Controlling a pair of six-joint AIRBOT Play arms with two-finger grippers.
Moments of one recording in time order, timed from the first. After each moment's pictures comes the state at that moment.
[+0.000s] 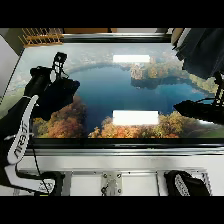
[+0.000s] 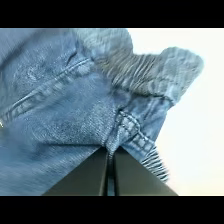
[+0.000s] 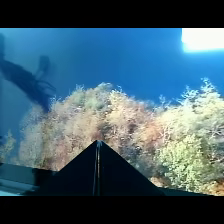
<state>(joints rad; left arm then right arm) -0.15 -1.57 1.48 1.75 -0.89 -1.48 -0.29 -0.74 0.89 -0.94 1.19 1.33</state>
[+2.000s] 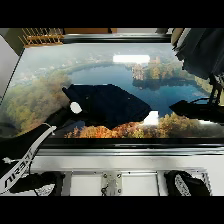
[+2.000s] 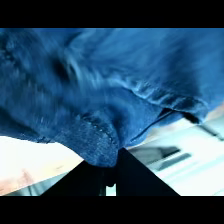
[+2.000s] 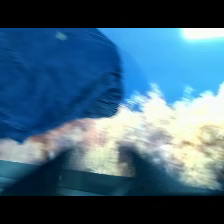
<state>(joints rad) -0.41 -1.41 0.91 0.86 -0.86 -1.65 -0.28 -0.82 0.87 -0.98 1.18 1.33</state>
